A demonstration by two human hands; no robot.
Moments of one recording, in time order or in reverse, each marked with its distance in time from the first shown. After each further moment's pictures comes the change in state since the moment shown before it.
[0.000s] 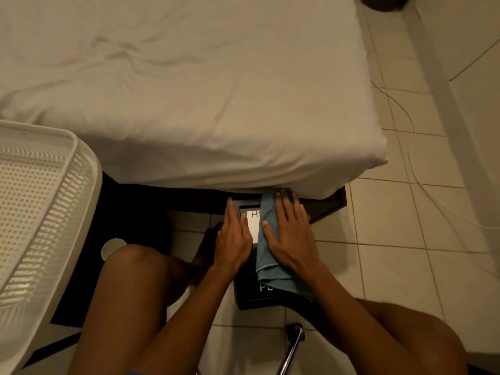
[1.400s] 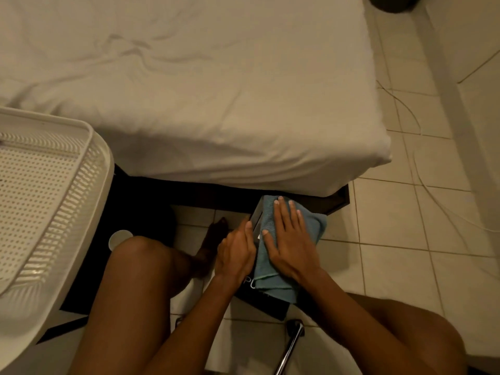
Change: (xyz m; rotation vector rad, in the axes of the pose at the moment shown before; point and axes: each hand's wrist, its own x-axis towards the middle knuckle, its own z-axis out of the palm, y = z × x) left_hand -0.035 -0.001 -0.003 0.246 -0.021 0.022; right_hand -0.026 -0.004 0.009 -0.033 -0.046 -0.110
